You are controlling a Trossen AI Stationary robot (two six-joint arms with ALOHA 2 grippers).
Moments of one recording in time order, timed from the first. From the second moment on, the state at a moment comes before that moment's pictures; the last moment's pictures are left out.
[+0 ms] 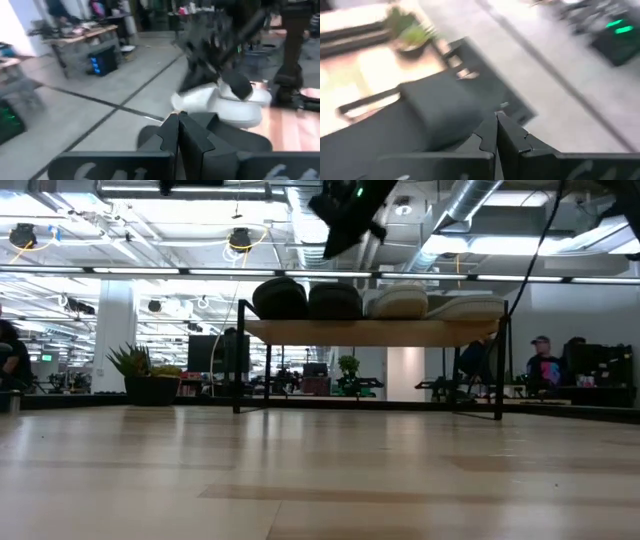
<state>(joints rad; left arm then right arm) 0.53 0.78 1.06 -0.42 -0.02 0.12 -0.34 1.88 1.91 -0.72 0.30 -0.04</state>
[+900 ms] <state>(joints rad) 0.60 1.43 1.06 -0.09 0.11 0.17 -0.06 1.42 1.89 -1.13 0.89 0.25</state>
